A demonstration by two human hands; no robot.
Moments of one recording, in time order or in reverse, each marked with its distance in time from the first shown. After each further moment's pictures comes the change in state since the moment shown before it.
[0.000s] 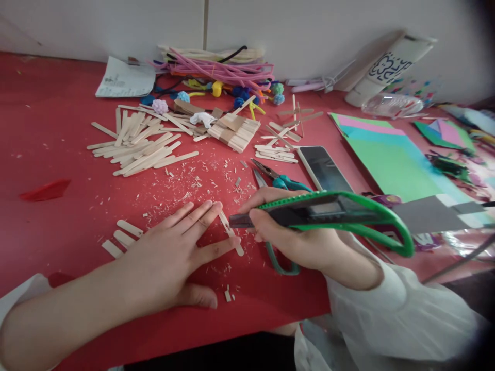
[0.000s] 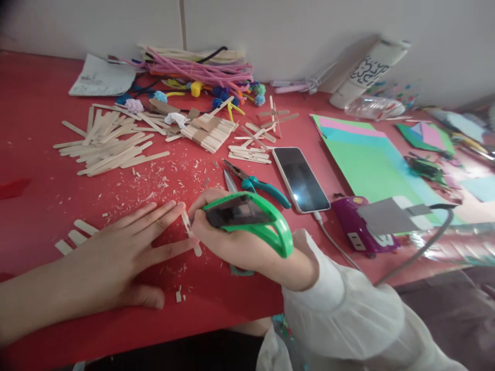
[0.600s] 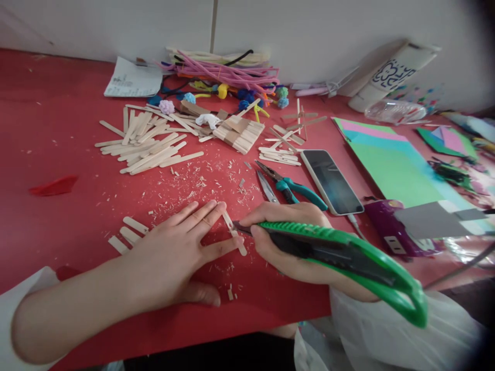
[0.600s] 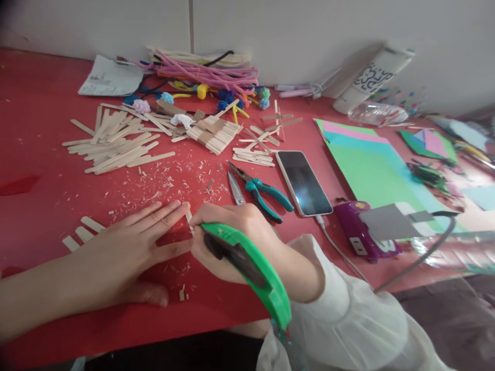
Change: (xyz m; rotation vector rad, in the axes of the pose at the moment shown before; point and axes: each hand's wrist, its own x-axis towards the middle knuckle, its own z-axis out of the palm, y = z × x) left_hand -0.001 0.002 -0.004 -0.032 -0.008 -0.020; right_hand -0.010 -0.002 0.003 -0.328 -0.030 -0.283
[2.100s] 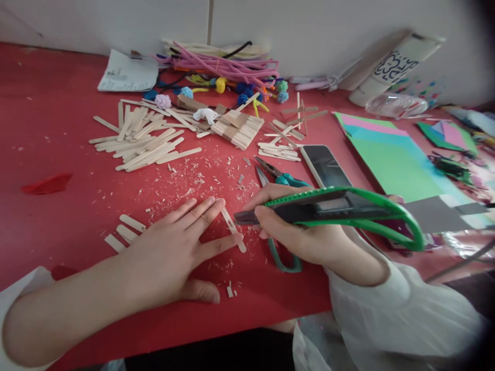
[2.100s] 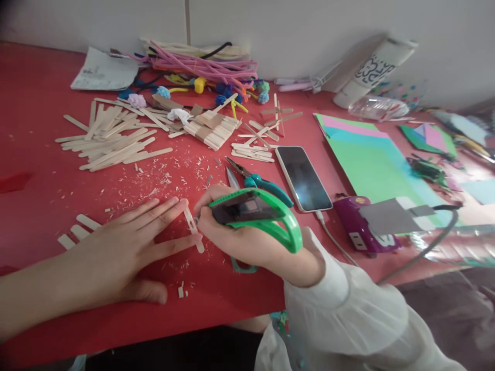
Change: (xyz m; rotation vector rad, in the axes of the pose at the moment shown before) left_hand -0.001 -0.001 0.006 0.101 0.061 0.045; right_hand 0.008 0.004 -0.007 0.270 -0.015 0.220
